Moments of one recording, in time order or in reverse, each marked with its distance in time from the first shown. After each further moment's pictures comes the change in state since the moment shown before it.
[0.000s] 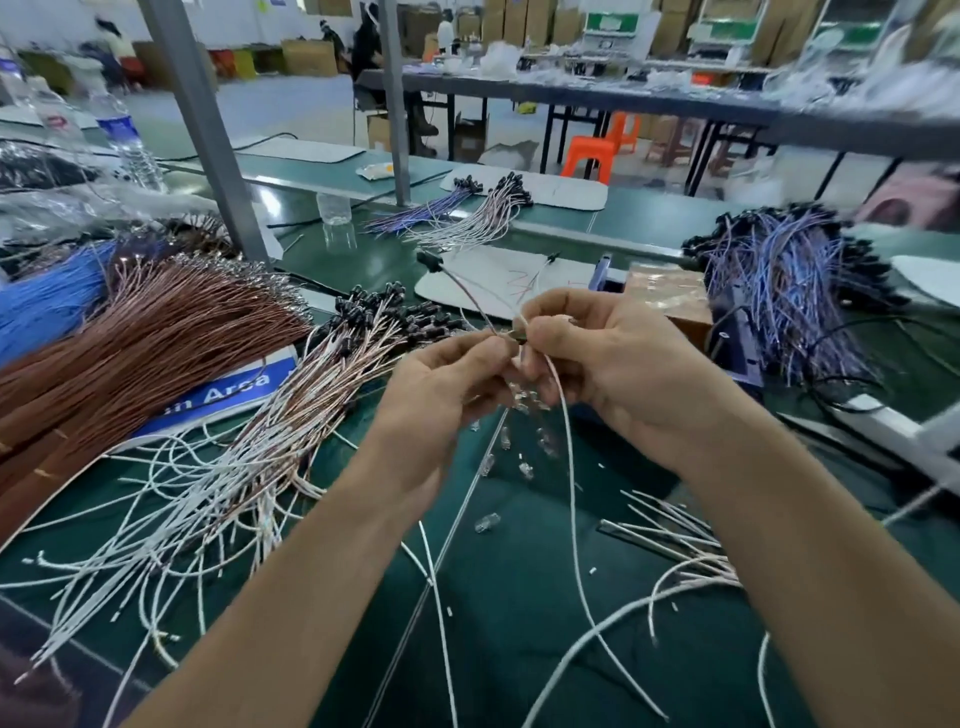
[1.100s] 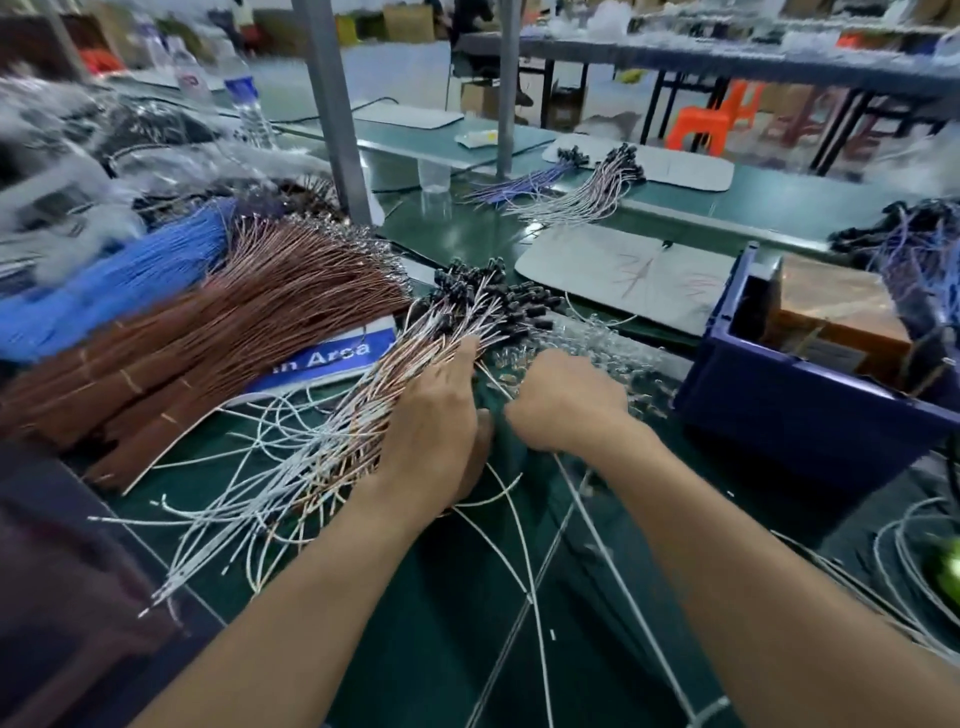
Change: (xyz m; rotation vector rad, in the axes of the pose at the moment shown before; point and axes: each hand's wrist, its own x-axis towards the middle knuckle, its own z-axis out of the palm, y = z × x) left_hand 0.015 -0.046 -0.116 1.527 0.275 0.323; right_hand 0.092 0.082 0.094 -1.254 0.004 0.298
